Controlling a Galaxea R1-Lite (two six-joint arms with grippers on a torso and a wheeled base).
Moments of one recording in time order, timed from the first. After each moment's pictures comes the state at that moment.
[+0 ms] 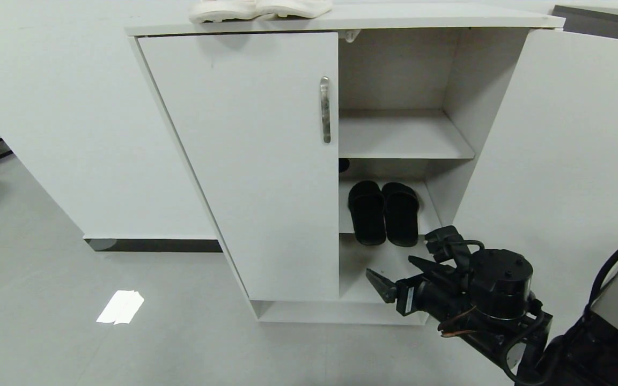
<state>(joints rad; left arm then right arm) 0.08 0.09 0.00 0.00 -0.01 0.01 0.70 2.01 -0.54 -1.33 -0.13 0.19</state>
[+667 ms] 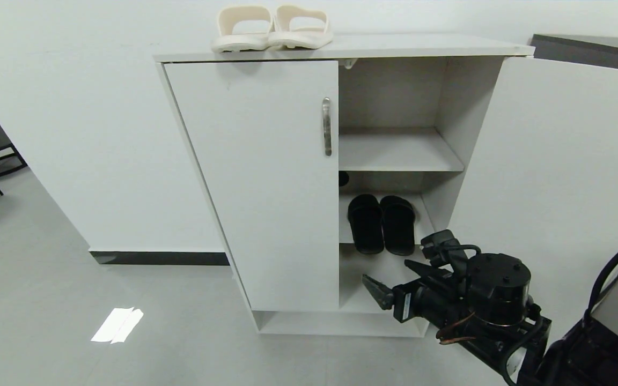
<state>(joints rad) 0.08 0.09 0.00 0.00 -0.01 0.01 0.72 2.01 -0.53 -1.33 -0.13 0.19</state>
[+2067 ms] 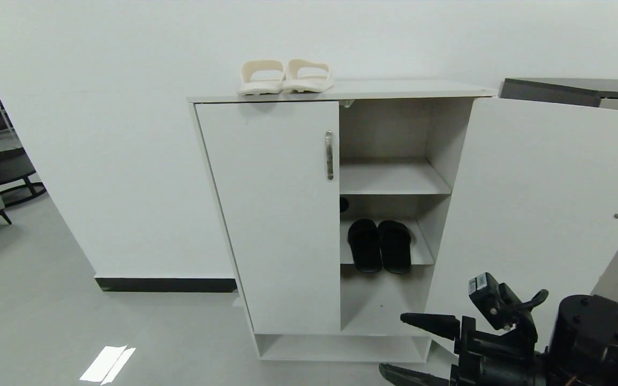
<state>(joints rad) 0.08 0.09 0.00 0.00 0.00 0.01 0.73 1.86 -0.15 -1.57 0.41 0.23</state>
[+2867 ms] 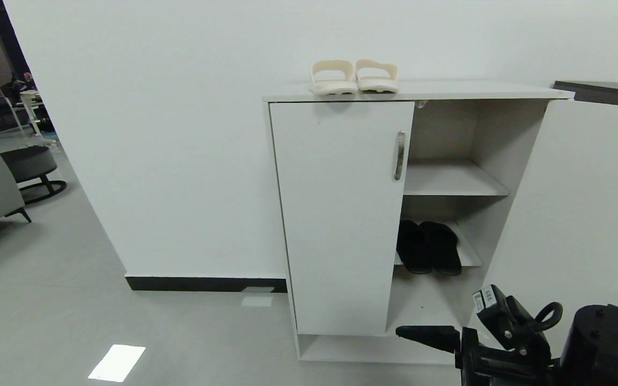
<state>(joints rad) 0.08 0.09 0.00 0.00 0.00 0.01 0.77 1.82 -0.12 -1.57 0.45 0.21</state>
